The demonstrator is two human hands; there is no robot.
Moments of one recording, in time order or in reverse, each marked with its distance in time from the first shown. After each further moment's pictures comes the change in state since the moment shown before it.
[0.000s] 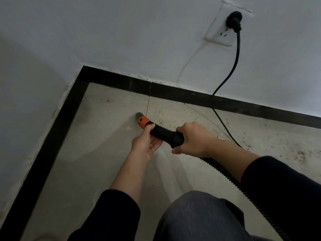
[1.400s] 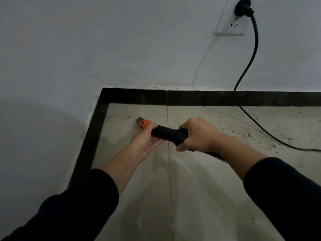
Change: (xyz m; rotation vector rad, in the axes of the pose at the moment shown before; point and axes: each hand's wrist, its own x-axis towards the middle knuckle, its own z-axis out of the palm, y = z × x) left_hand 0.025 0.066 -0.054 0.284 -0.085 0.167; right_hand 0.044 -0.047 0.035 0.245 0.185 0.016
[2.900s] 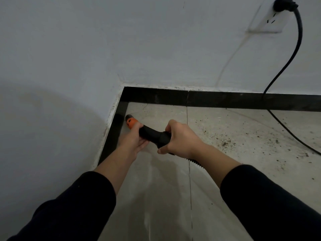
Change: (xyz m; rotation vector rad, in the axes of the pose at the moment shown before) left_hand 0.011 0.030 -0.084 -0.008 0.265 0.136; right_hand 0.034 -0.078 0.053 0.204 0.061 -0.075
